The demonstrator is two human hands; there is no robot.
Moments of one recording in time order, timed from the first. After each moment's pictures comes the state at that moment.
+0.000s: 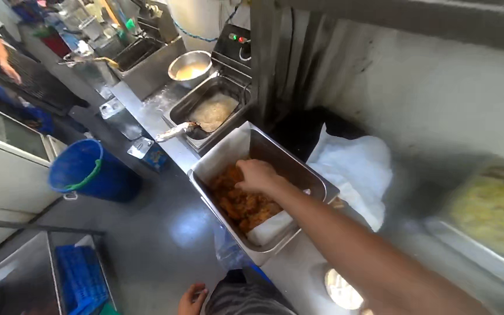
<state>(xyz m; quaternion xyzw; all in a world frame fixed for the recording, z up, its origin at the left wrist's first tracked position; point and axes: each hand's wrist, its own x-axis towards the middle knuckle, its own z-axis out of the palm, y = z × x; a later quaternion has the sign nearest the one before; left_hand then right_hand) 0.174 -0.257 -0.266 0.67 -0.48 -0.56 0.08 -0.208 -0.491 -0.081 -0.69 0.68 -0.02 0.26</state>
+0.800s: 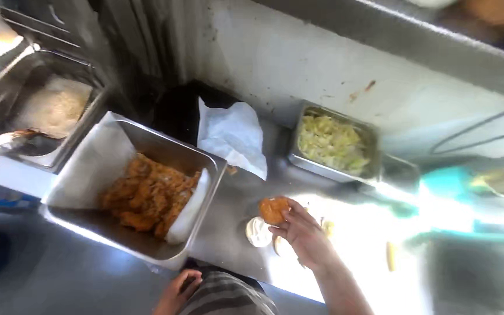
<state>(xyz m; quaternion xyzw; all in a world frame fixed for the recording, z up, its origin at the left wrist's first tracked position) 0.038 -0.306 -0.224 0.29 -0.67 -0.68 -0.08 -0.285 -0.131 -0.082 -0.04 0.62 -0.67 0.41</state>
